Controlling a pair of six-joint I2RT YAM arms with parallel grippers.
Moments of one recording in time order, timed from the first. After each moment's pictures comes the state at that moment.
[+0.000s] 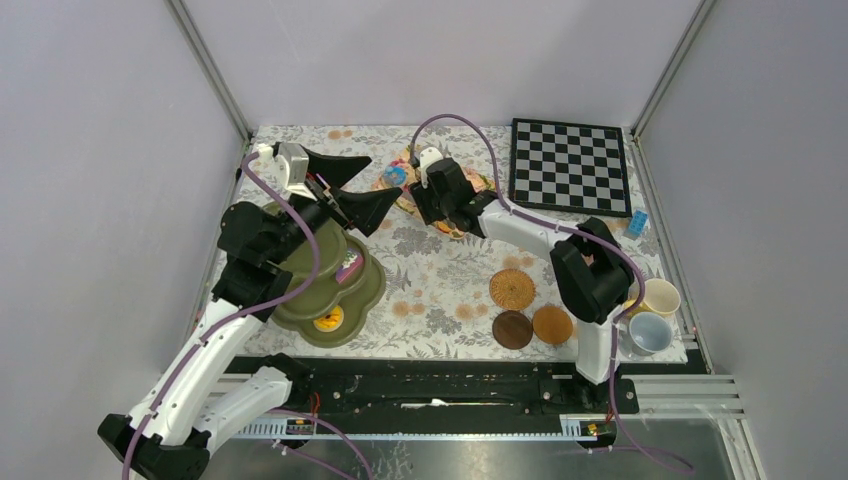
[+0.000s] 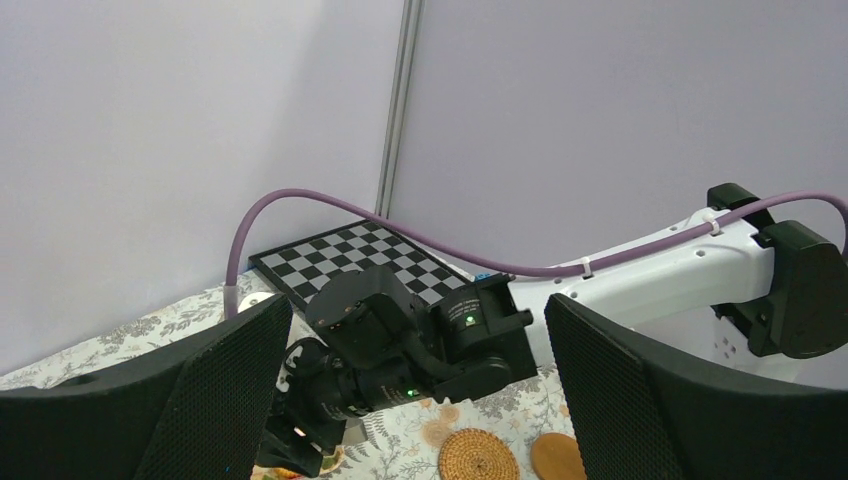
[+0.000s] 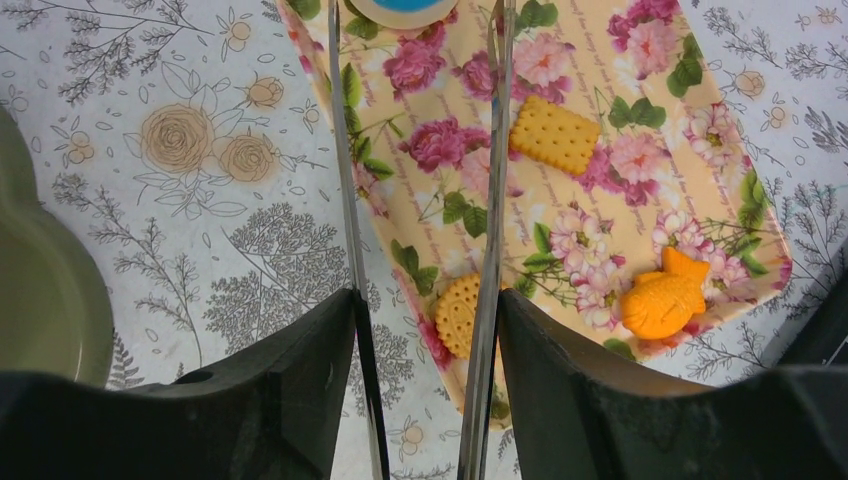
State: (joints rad) left arm -0.47 0.84 0.96 0.24 0.42 -0.34; right arm 0.71 1.93 1.42 -0.13 0.15 0.02
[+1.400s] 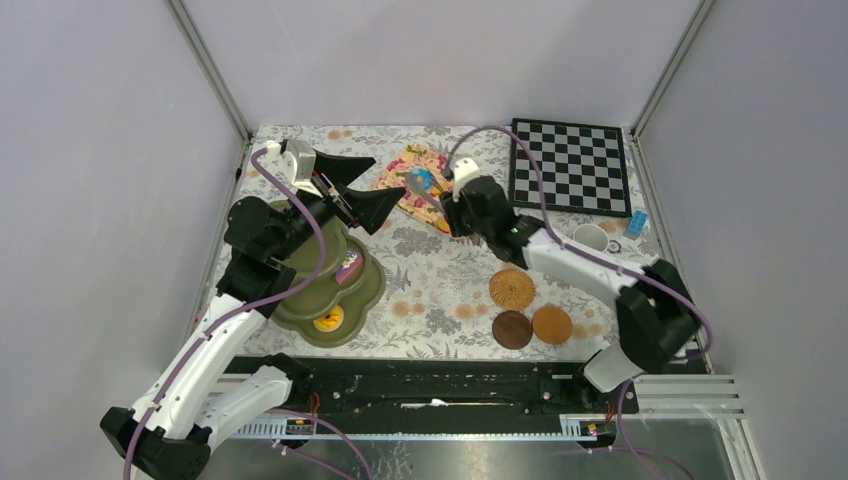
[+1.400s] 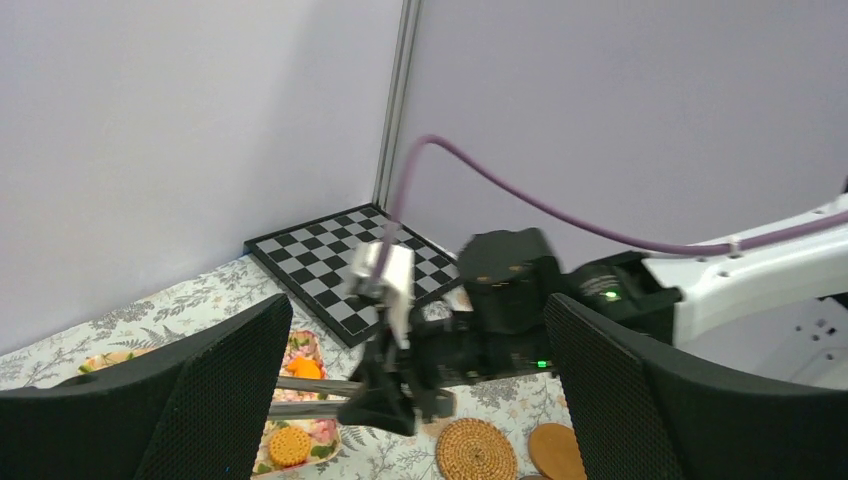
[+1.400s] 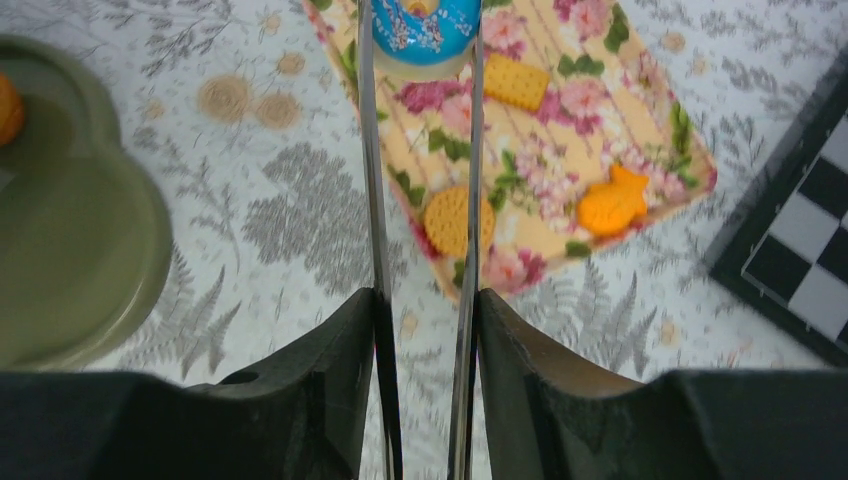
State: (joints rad) left arm -0.47 0.87 0.96 0.23 0.42 -0.34; right arm 0.71 1.62 1.14 -0.05 0.16 0.04
